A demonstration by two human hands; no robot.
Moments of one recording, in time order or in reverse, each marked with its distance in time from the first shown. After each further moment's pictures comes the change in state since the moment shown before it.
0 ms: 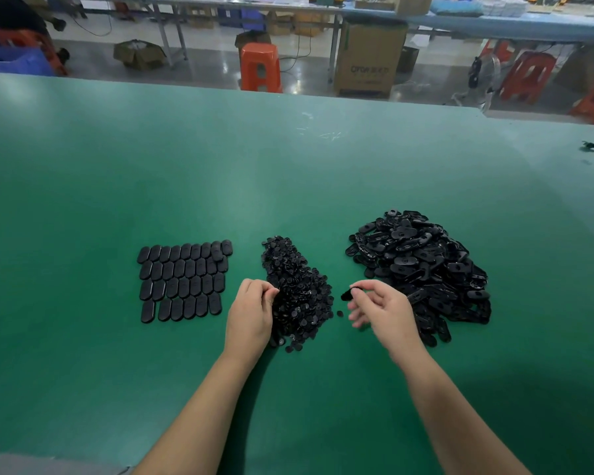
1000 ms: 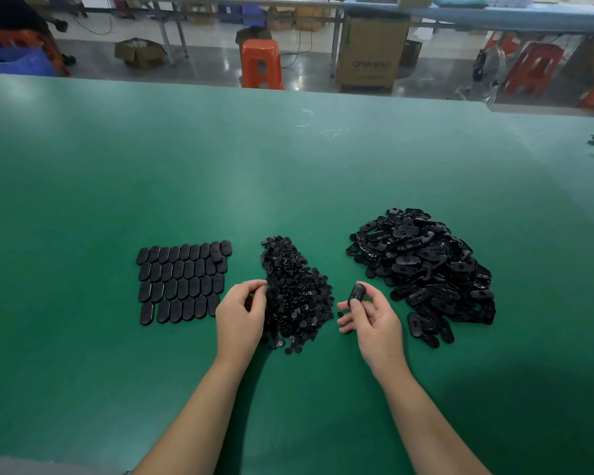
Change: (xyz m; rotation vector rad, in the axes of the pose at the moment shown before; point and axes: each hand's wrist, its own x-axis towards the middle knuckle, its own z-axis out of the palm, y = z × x) left_hand 0.000 -0.001 -0.008 -0.189 0.128 -0.136; right_hand -0.008 0.036 0.027 0.057 0.129 -0.045
